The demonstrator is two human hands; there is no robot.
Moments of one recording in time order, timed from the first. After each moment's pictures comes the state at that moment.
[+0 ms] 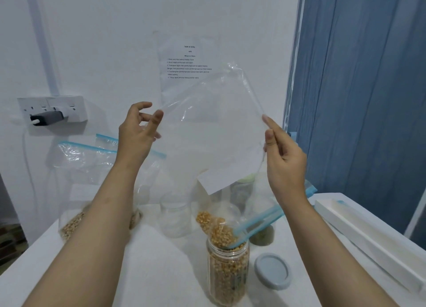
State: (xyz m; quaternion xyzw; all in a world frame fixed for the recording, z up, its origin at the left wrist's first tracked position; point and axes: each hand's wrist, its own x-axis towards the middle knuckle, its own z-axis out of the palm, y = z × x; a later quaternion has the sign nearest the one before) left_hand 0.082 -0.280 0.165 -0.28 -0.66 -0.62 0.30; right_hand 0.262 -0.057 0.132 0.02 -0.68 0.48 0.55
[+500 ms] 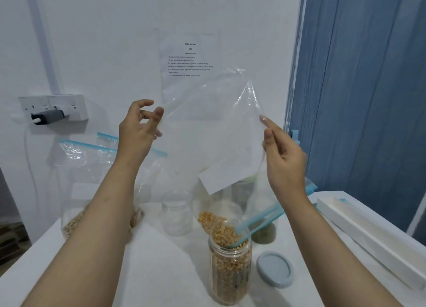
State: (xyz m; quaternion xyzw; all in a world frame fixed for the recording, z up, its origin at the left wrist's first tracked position) left_hand 0.087 -0.281 0.169 -0.28 -0.66 -0.62 0.30; right_hand 0.261 -0.059 0.131 0.01 -0.68 0.48 0.55
